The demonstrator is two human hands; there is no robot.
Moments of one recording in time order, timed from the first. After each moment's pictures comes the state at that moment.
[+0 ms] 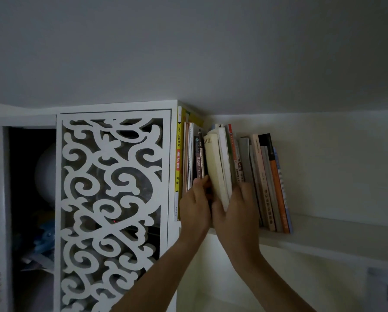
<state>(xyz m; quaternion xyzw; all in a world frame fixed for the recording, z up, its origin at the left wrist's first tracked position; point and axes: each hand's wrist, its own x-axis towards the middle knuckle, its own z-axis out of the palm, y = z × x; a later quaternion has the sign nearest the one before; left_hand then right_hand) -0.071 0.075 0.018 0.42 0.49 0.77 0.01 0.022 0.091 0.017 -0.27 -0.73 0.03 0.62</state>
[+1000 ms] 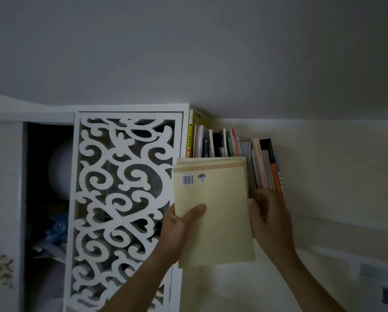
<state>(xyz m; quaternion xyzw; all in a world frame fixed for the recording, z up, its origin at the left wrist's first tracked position) -0.081 -0.010 -0.009 0.39 0.44 0.79 0.19 0.080 0.128 0.004 -0.18 -0.75 0.21 0.61</state>
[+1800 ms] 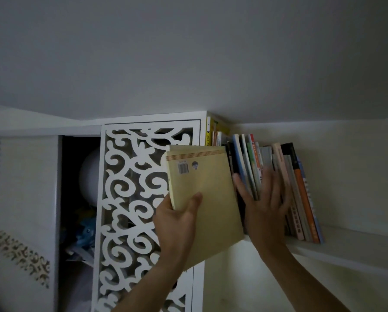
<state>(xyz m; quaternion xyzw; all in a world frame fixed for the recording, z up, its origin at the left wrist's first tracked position) -0.082 -0.042 0.018 0.29 0.50 0.81 -0.09 -0.001 0.162 0.008 -0.27 -0.69 -0.30 0.60</state>
